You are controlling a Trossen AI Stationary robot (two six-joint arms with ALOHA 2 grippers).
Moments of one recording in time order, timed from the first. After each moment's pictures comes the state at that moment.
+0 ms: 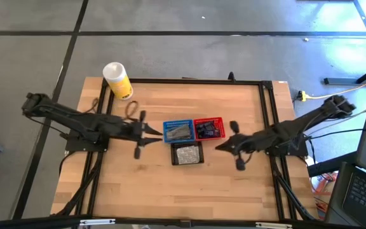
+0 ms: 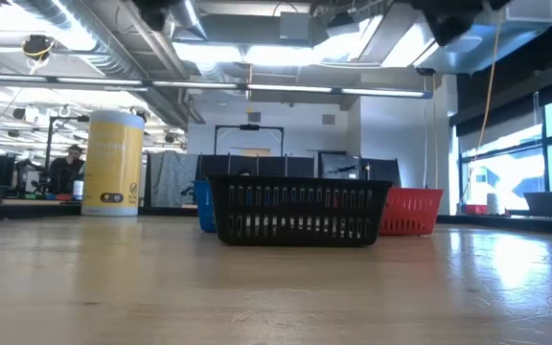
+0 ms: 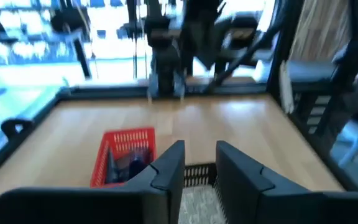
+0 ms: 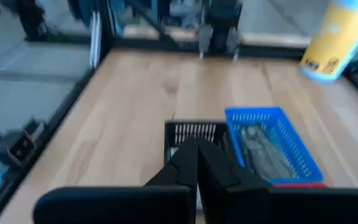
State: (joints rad) left arm -0.24 0.99 0.68 0.08 -0.23 -0.05; right arm 0.46 1.07 0.75 -0.13 0.34 0.14
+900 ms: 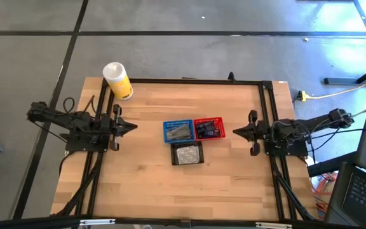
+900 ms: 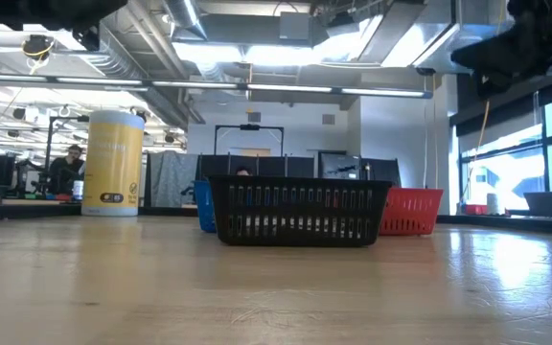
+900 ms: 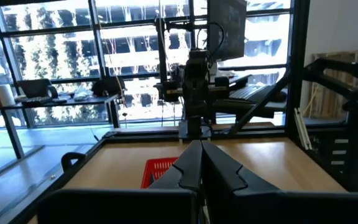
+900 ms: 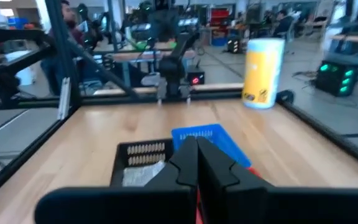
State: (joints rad) left arm -0.30 0.28 0.28 0.10 -0.37 0.08; right arm 0.32 0.29 0.18 0.07 0.37 0.05
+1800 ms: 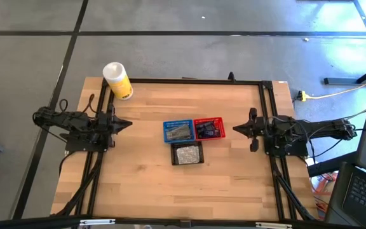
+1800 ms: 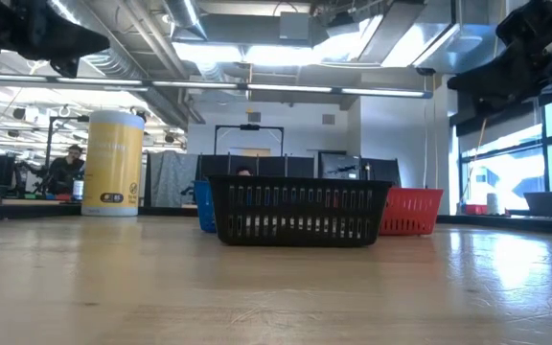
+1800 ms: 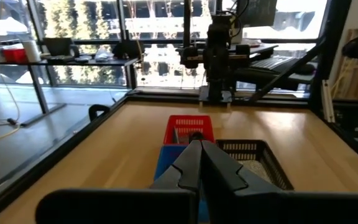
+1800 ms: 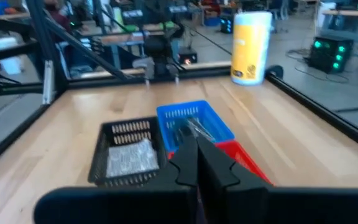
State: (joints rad) left arm -0.30 0.00 0.28 -0.32 -0.47 -0.04; right arm 0.10 0.21 0.15 -0.06 0.14 0.10
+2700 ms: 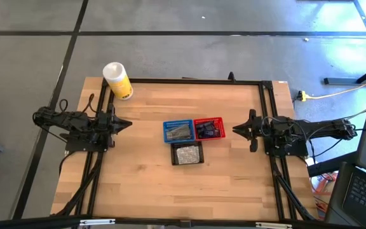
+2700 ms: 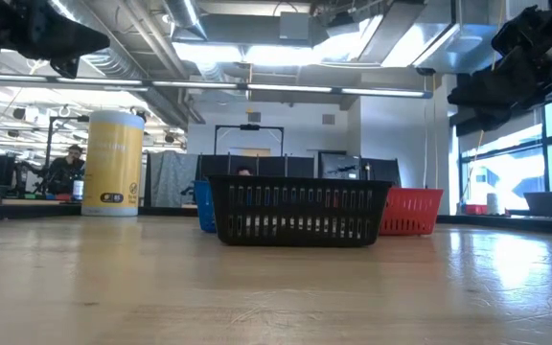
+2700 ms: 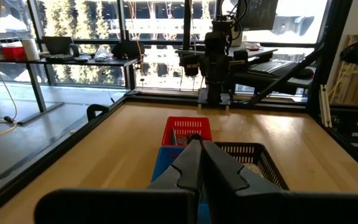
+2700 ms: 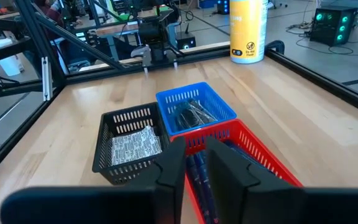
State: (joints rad) left arm -0.30 0.00 0.28 -0.32 -0.47 -0.06; right arm 0.10 0.22 0.15 -0.13 0.17 0.19
